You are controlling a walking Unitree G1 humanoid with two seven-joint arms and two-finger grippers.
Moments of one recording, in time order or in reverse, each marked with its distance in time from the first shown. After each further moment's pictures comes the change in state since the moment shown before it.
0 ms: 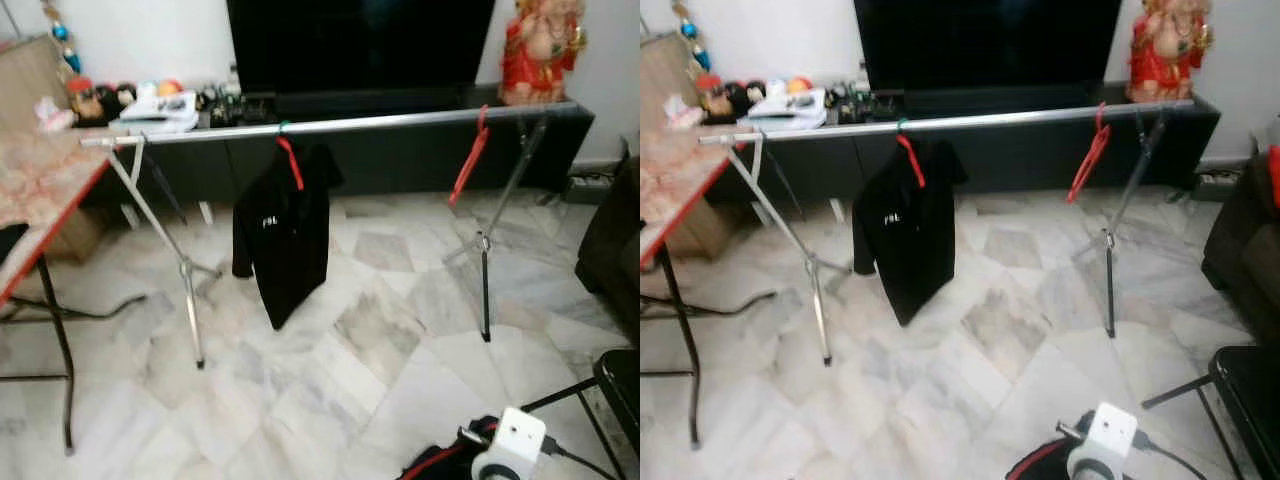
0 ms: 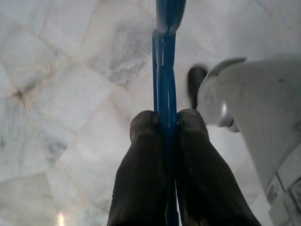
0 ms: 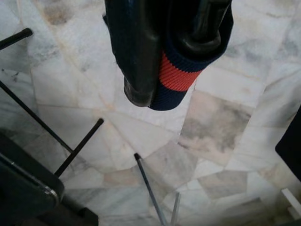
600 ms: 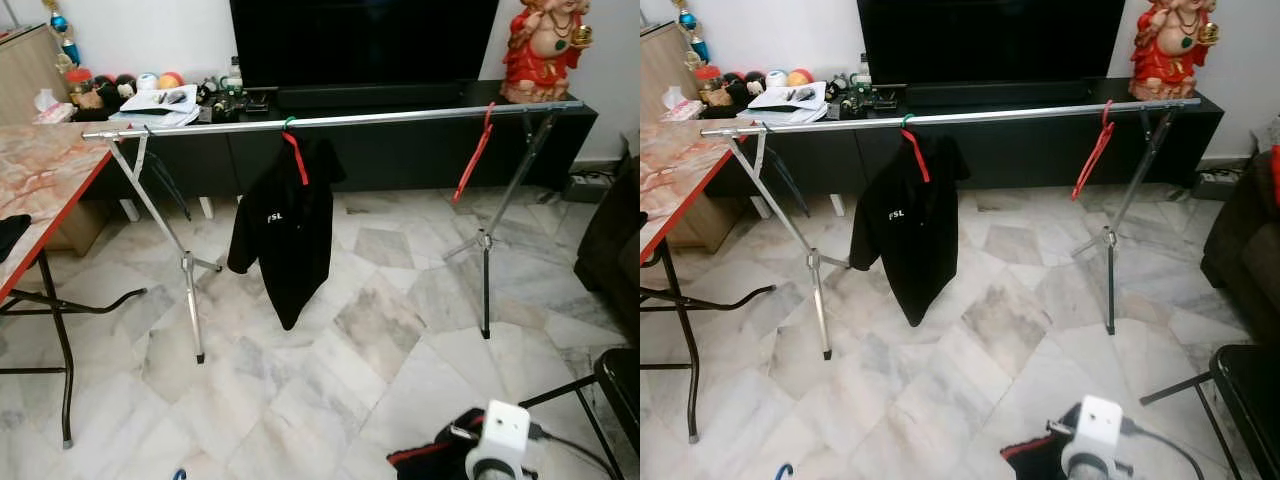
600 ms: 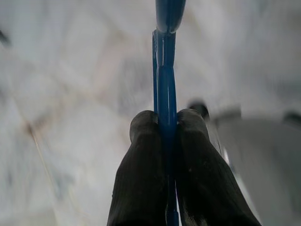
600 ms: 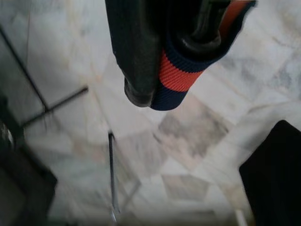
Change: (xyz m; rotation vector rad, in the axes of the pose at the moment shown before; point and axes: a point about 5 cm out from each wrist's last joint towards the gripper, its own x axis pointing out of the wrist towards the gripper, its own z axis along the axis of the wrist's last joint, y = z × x) left arm 0.001 0.020 0.045 0.042 -0.196 0.030; right arm 0.010 0.029 0.029 -0.240 -0.106 0.208
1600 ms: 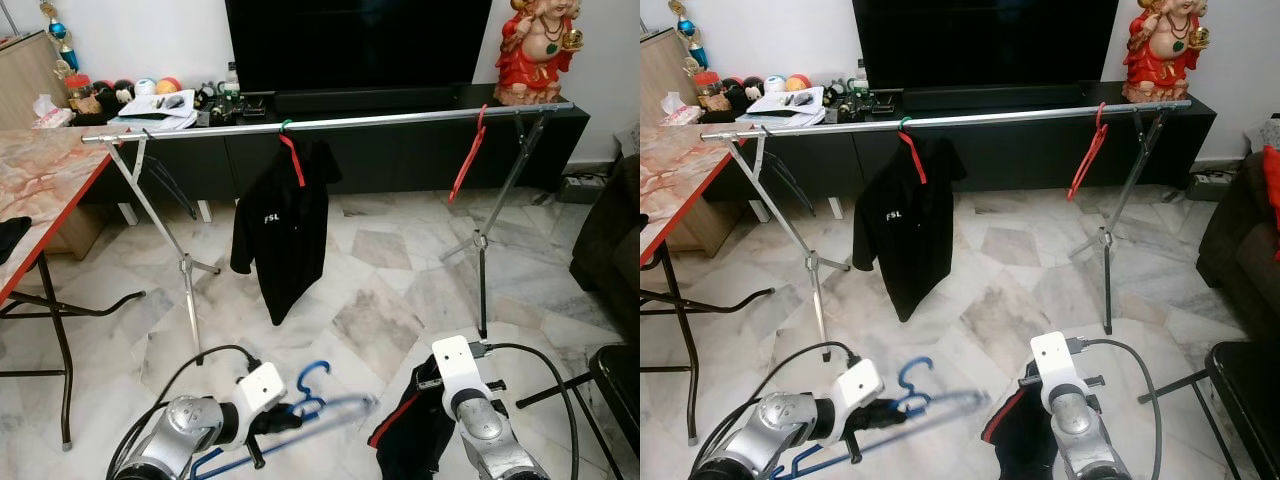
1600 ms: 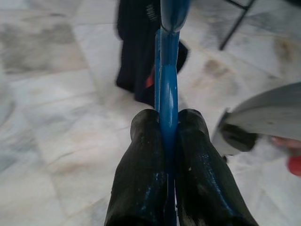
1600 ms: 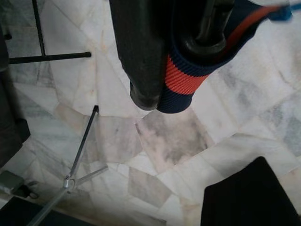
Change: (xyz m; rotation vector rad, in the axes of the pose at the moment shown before) left arm -0.017 -0.094 0.167 0.708 -0.303 -0.910; right arm 0.033 0.020 0.050 -0.307 0.012 0.203
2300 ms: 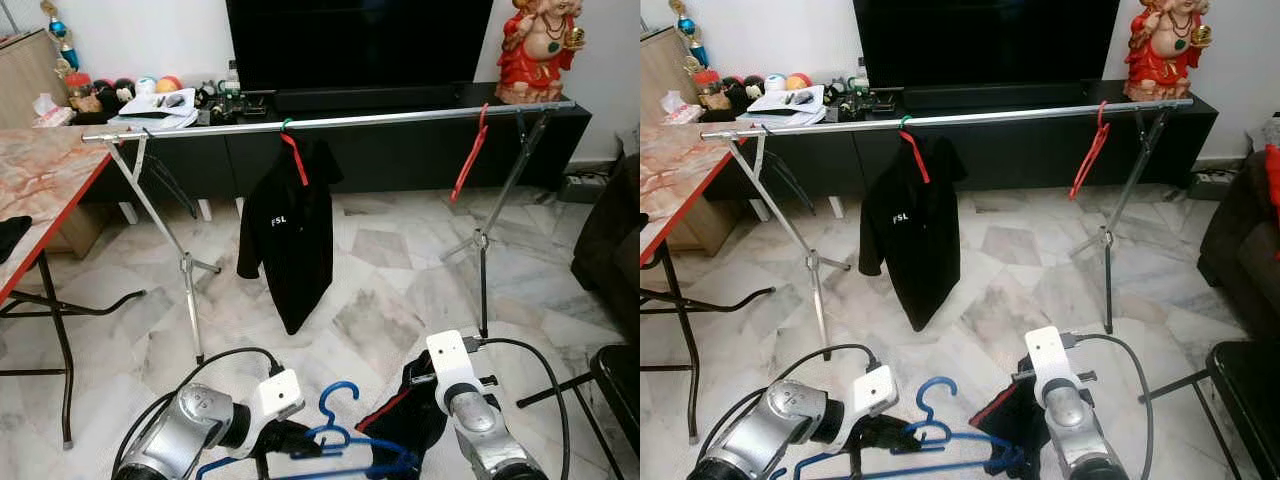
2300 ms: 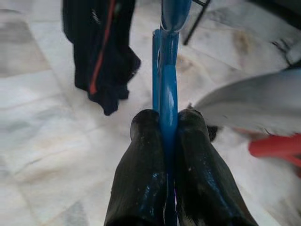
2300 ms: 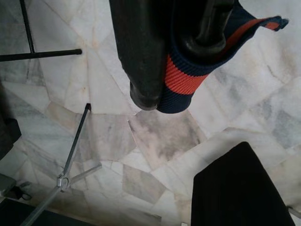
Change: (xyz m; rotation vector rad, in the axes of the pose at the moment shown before) left arm -0.002 -0.015 0.018 -0.009 0.021 -0.112; right arm 0.003 0.005 0.009 0.035 -0.012 0.020
